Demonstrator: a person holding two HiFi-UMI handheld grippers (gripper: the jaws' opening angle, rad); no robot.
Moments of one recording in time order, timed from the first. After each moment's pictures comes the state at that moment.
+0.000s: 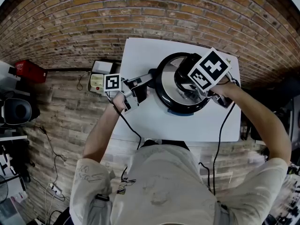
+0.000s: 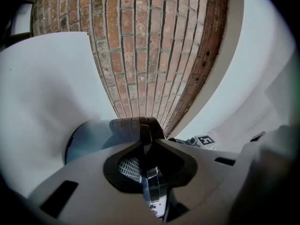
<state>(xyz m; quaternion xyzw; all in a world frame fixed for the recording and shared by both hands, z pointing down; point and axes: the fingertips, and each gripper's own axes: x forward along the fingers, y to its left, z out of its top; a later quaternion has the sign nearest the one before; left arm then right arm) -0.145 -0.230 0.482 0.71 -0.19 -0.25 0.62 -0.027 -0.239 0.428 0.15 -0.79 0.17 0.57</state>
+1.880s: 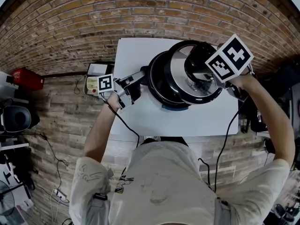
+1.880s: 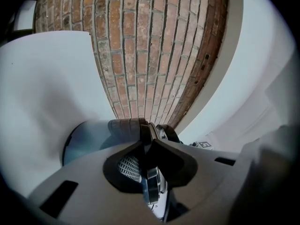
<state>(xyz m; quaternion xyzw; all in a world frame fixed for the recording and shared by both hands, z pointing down) -0.148 -0.230 0.484 0.70 -0.19 -0.27 0.63 0.027 -0.250 0.366 0.19 -0.80 0.17 0.55</state>
